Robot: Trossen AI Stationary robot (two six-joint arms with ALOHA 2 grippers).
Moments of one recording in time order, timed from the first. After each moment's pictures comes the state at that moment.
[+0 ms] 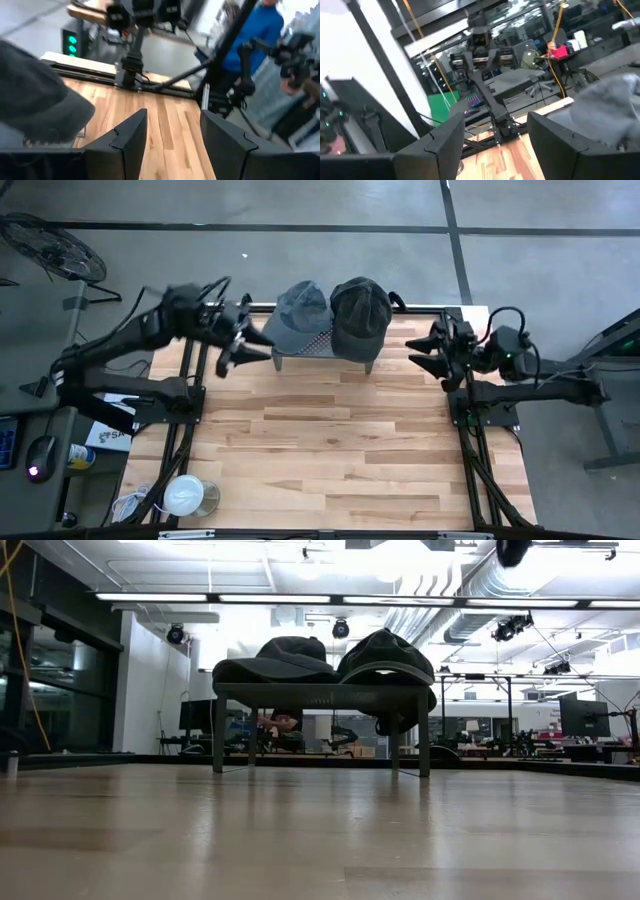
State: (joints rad) left arm 0.33 0.96 1.21 -0.45 0.51 -0.18; right arm -0.13 0.56 0.67 0.05 -0.07 0.43
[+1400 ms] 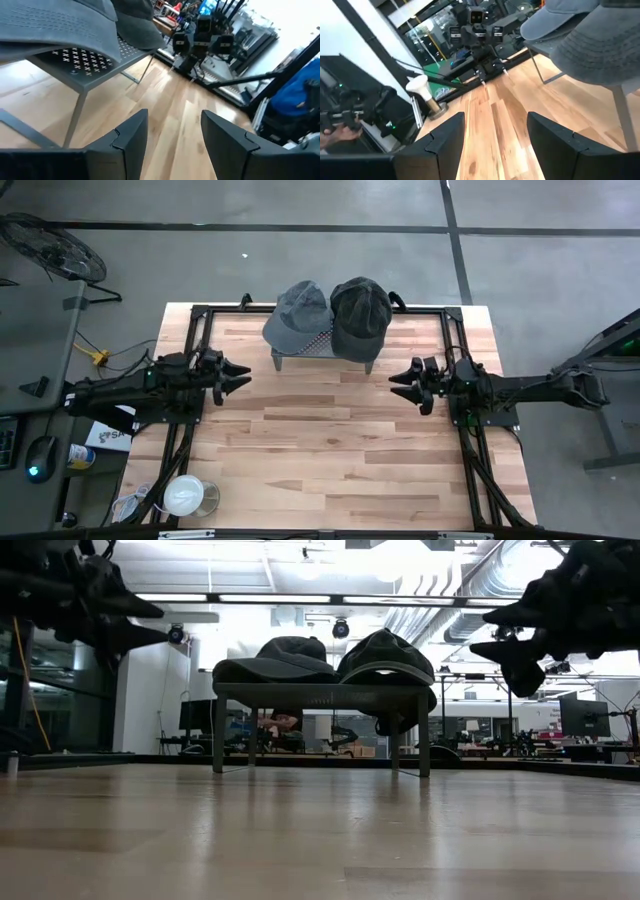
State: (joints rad) left arm 0.14 0.09 0.19 -0.18 -0.04 -0.50; right arm -0.15 0.50 0.02 0.48 -0.14 0.52
